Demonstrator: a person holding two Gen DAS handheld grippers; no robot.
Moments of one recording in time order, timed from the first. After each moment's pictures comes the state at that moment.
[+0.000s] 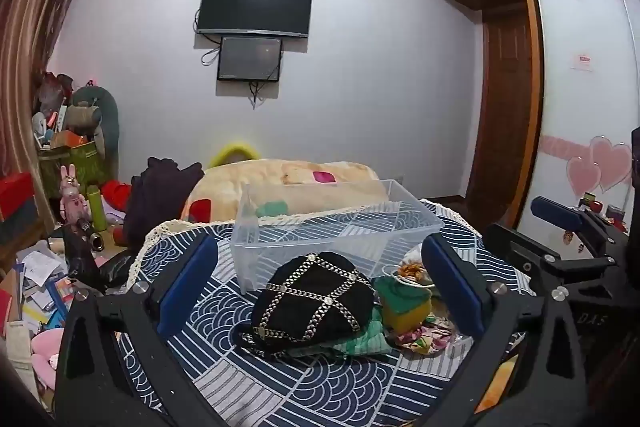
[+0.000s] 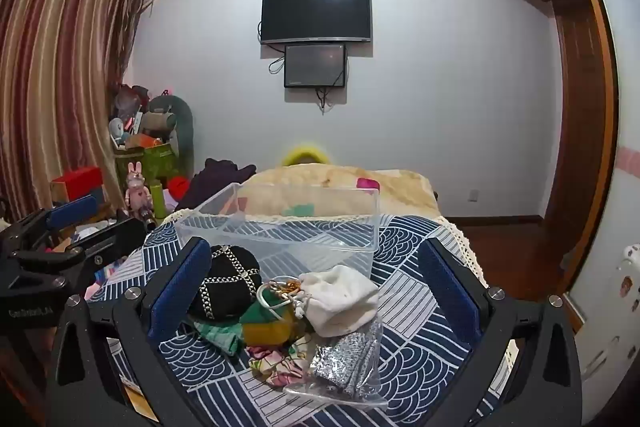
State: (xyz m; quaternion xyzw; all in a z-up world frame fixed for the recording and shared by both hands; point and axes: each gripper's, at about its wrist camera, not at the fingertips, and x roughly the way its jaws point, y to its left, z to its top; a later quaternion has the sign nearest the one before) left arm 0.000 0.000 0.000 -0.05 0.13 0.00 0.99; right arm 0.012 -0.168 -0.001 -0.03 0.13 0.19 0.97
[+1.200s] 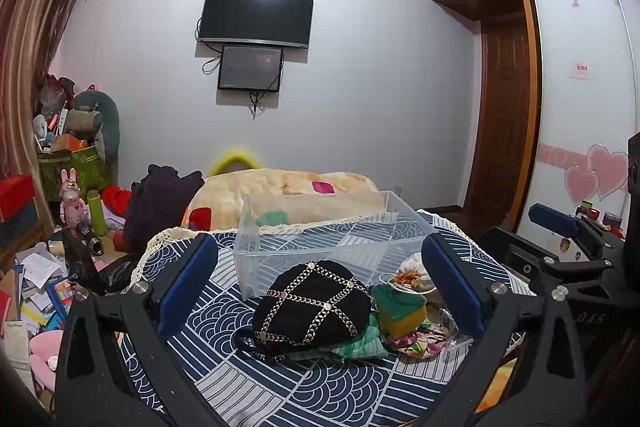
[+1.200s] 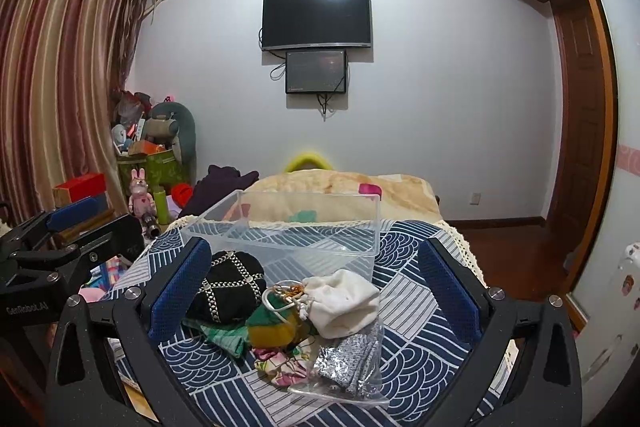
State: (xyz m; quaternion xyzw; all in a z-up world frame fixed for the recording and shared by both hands) left arm -0.011 0.000 0.006 -0.04 0.11 0.01 0.99; right arm 0.004 -0.172 0.003 -0.02 0.12 0.19 0.97
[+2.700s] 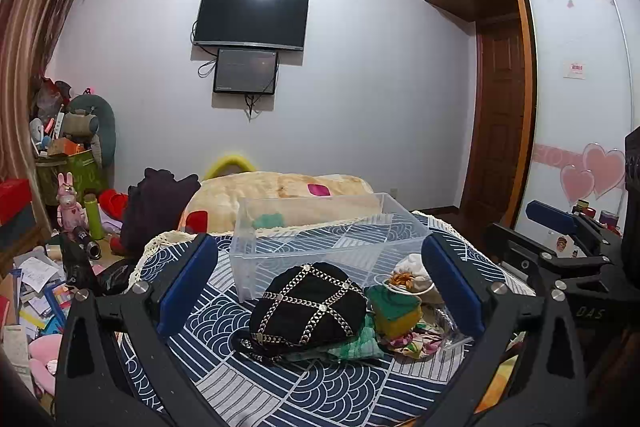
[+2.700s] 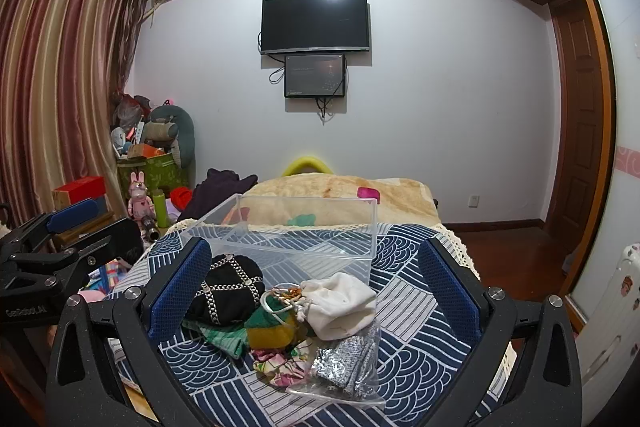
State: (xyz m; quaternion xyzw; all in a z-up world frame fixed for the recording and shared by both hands) left arm -0.012 -0.005 0.006 -0.04 0.10 0.00 0.99; right arm 0.003 -0.174 0.007 -0.02 0.12 0.19 0.97
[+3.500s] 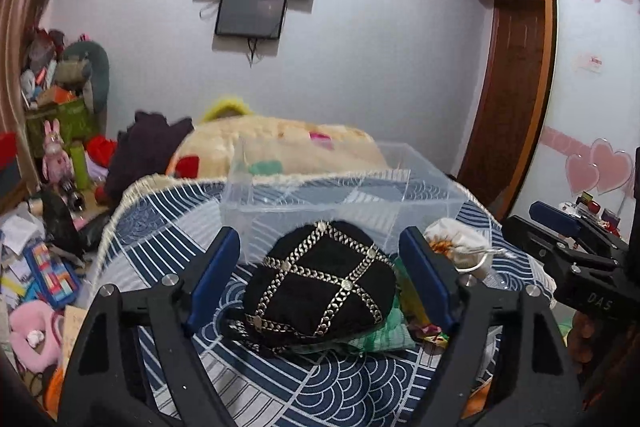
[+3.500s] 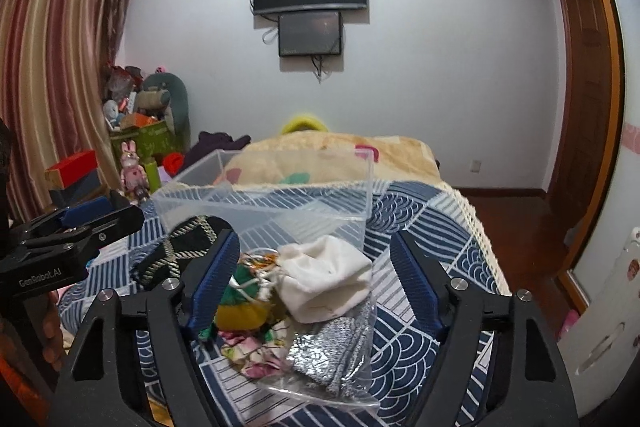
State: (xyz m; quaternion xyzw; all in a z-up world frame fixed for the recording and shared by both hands) left arm 0.051 0.020 -0.036 -0.09 0.20 -0.01 0.98; right arm 0.039 -0.176 -0.026 -0.02 0.19 0.19 0.96
